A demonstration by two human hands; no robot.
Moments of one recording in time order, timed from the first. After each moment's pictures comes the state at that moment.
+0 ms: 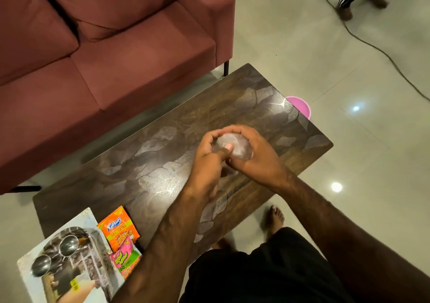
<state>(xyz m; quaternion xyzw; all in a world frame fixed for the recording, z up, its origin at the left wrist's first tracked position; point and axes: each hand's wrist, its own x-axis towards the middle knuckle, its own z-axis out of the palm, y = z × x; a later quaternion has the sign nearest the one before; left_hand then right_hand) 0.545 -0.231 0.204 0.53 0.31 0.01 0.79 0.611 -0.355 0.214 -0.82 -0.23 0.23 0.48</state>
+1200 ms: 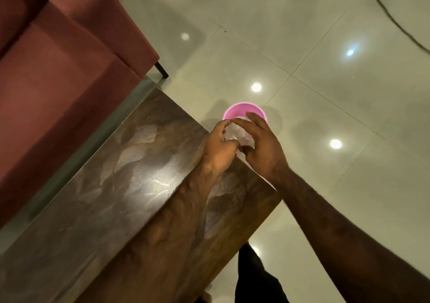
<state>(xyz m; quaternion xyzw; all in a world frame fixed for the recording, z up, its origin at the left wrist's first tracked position) 1.024 -0.434 0.038 0.69 0.32 -0.18 0.62 1.041 -0.563 0.019 -0.89 -0.10 0.23 0.37</state>
